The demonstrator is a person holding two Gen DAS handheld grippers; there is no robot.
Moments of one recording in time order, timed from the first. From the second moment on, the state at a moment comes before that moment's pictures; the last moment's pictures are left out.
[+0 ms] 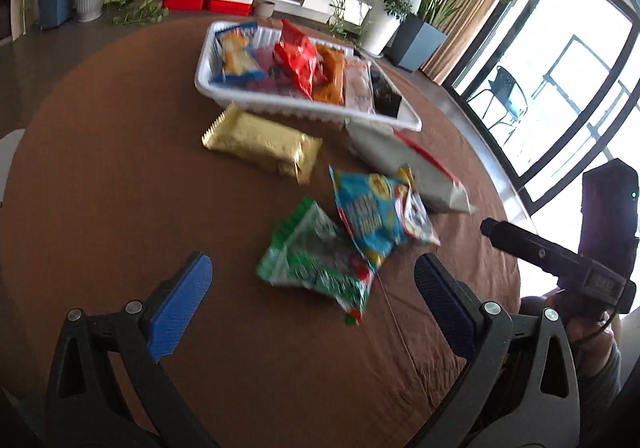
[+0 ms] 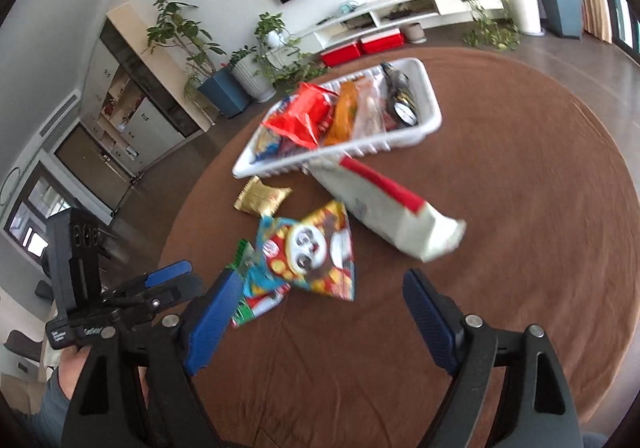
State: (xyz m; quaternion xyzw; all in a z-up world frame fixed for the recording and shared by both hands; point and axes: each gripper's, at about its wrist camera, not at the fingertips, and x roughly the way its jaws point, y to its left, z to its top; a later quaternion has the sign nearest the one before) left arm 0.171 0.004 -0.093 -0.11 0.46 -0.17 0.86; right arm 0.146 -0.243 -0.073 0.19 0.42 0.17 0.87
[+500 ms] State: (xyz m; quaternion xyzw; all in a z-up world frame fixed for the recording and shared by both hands) left arm 0.198 0.012 -0.077 -0.11 0.47 -0.15 0.86; right arm 0.152 -0.256 -0.050 0.11 0.40 0.14 0.90
